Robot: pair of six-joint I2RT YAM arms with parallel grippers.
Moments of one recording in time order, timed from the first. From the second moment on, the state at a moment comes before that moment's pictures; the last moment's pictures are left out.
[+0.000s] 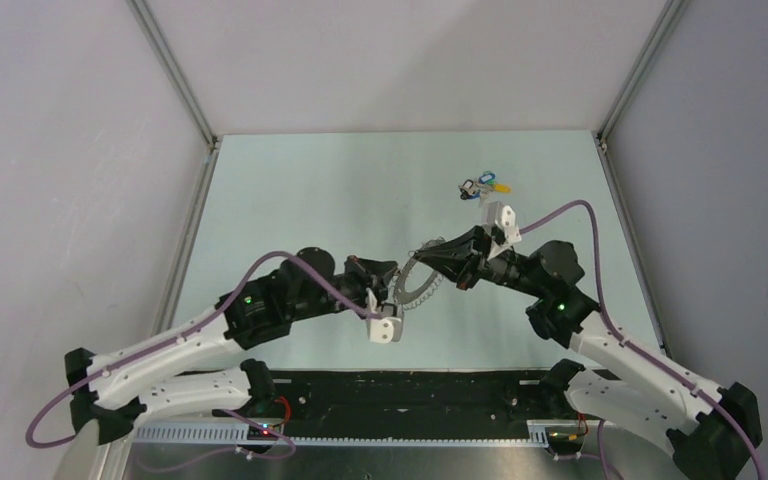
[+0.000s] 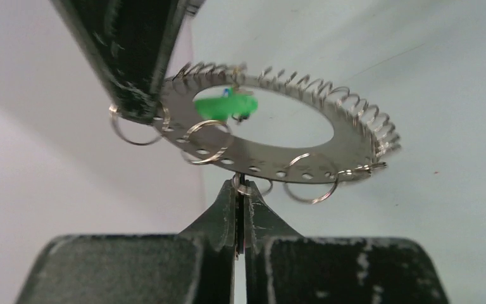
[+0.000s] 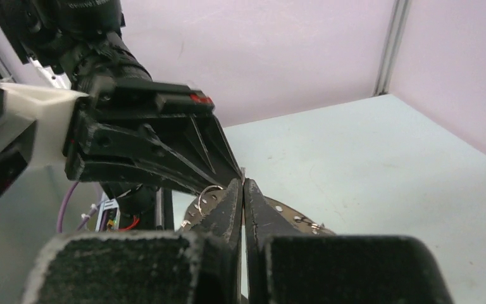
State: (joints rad) left arm -1.09 0.87 0.89 -0.34 0.09 1.13; right arm 0.71 0.87 0.63 0.53 -0.61 0.21
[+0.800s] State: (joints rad) left arm -0.74 1.96 1.56 0.07 0.33 -0.45; right arm 0.71 0.32 0.75 -0.14 0.44 -0.06
